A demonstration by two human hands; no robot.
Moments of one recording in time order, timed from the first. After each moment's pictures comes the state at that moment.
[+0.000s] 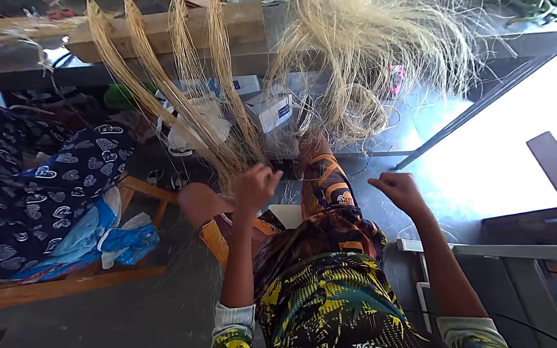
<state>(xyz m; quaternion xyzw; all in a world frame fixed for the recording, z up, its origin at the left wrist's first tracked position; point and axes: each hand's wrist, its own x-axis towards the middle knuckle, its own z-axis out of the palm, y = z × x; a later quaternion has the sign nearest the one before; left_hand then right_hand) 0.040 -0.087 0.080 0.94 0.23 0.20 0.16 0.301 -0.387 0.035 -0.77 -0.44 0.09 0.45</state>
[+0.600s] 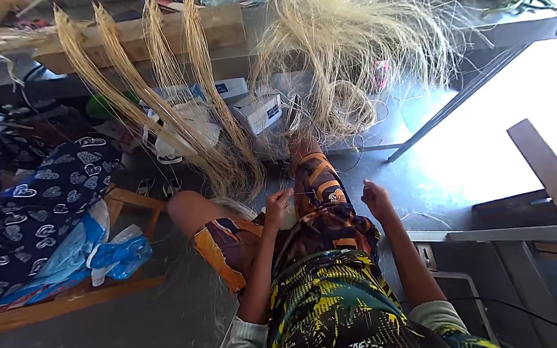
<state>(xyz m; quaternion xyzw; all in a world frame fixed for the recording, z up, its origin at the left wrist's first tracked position) 0.076 -0.148 -0.028 0.62 0.27 0.25 0.70 0.287 -0.377 -0.075 -0.57 0.02 0.30 0.77</state>
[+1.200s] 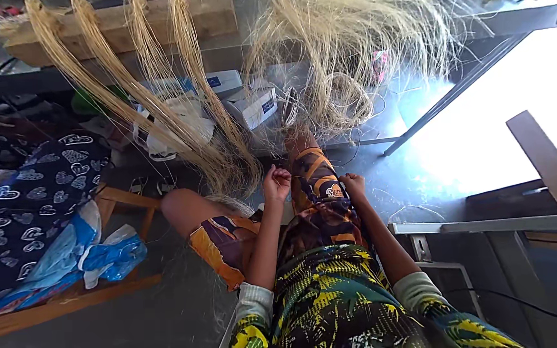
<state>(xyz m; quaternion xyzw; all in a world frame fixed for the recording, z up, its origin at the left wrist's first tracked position) 0.137 -0.127 -0.026 0.14 0.30 0.31 0.89 0.277 -0.319 -0.074 -0.76 -0.01 0.23 0.61</state>
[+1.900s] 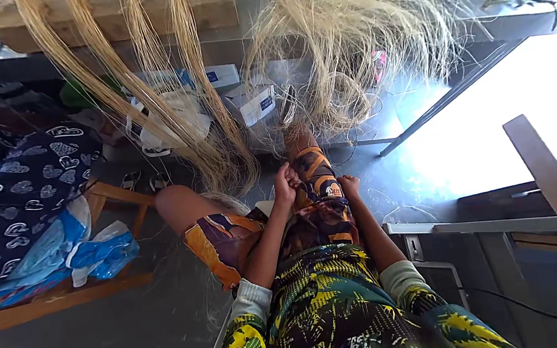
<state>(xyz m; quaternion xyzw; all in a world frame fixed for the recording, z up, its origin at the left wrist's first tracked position) 0.149 -0.154 -0.028 0.34 0.31 0.27 0.84 0.287 -0.311 -0.096 -0.83 0.03 0.26 0.49</state>
